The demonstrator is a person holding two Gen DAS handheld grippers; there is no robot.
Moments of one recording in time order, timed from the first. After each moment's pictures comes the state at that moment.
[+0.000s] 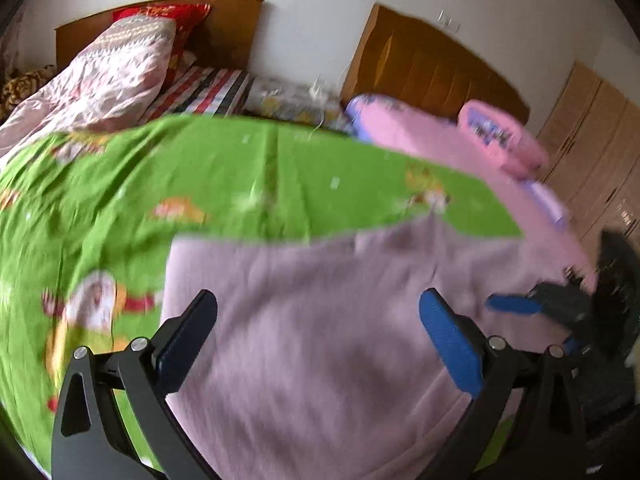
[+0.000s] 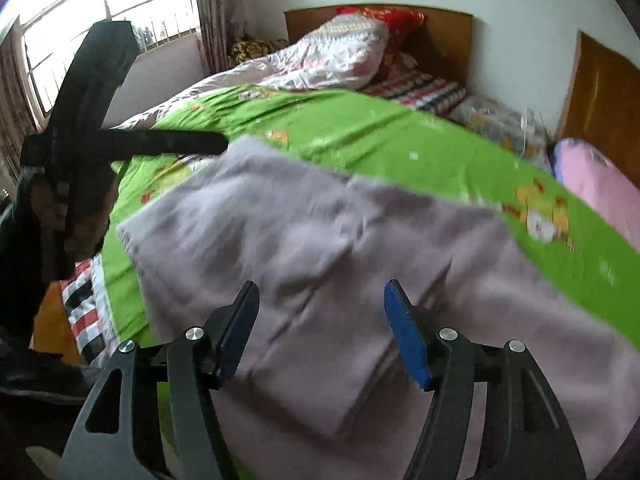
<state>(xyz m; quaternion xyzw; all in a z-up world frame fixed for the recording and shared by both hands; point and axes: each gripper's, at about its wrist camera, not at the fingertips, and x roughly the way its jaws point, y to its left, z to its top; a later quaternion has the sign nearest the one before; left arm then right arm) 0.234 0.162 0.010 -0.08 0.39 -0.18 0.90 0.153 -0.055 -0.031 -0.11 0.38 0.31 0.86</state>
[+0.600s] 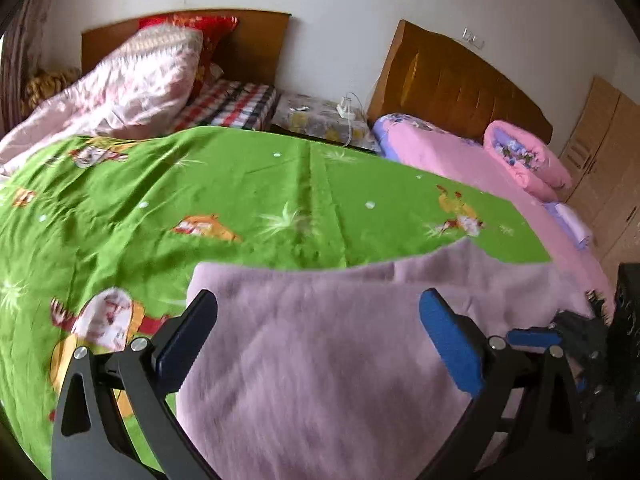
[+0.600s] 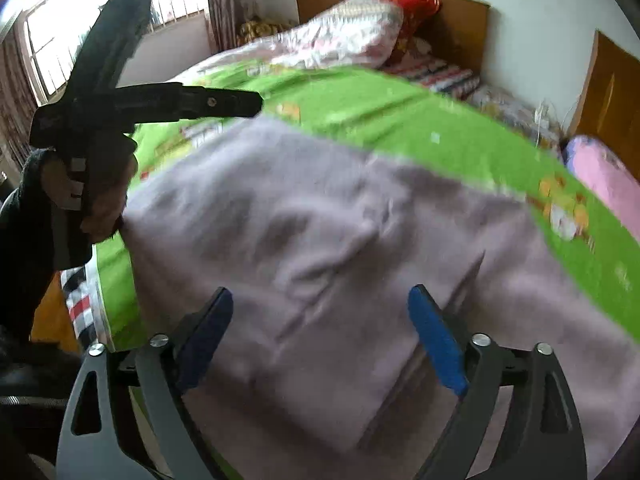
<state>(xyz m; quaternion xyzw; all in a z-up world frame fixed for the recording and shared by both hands) 0.239 0.160 -0.011 -0.07 0.37 -0.11 0.92 0.156 -0.044 -0.064 -0.12 0.42 0.32 0.84</state>
